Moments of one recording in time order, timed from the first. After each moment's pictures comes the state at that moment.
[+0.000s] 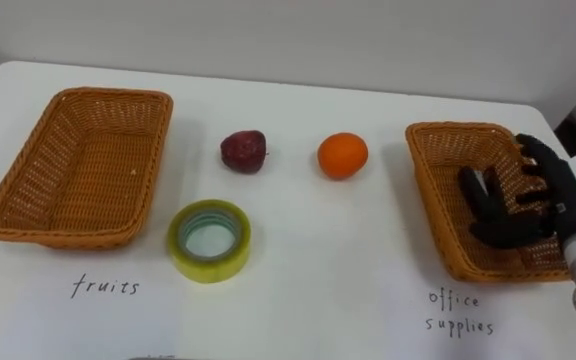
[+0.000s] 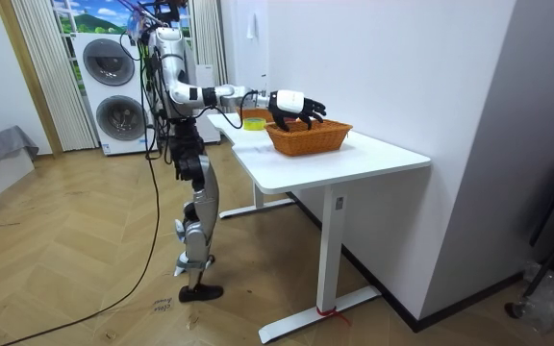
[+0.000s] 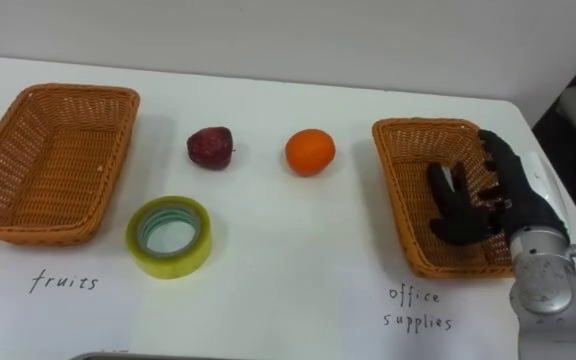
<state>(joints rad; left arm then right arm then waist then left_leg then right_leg) 0.27 0.23 0.23 1.12 -0.18 0.17 0.14 0.06 -0.42 -0.17 0.00 -0.36 0.25 0.05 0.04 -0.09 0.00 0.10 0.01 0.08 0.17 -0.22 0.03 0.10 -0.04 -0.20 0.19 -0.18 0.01</state>
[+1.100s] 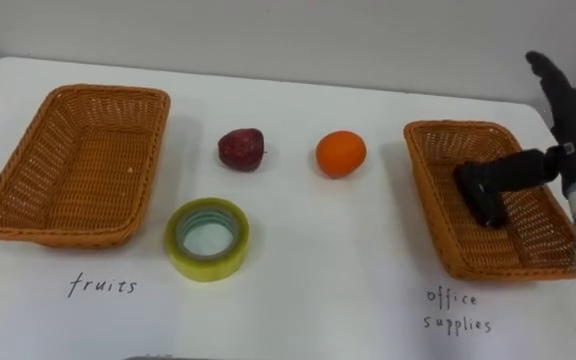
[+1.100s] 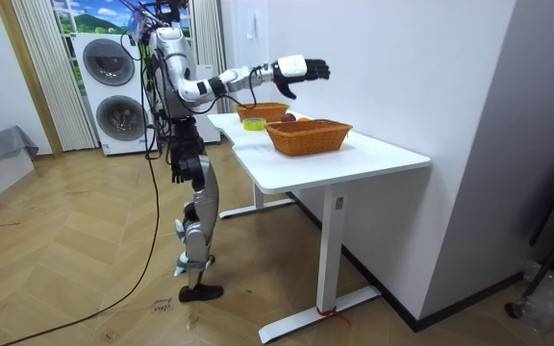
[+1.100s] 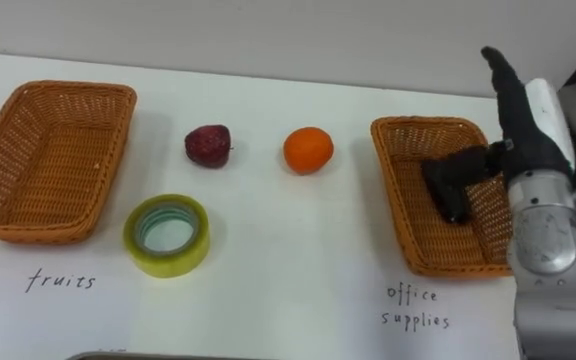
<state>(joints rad) 0.26 0.22 0.23 1.20 -0.18 0.14 0.14 -0.09 -0.42 -0.17 -0.20 -0.36 0.25 0.03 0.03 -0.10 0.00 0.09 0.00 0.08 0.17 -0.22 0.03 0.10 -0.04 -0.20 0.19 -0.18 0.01</state>
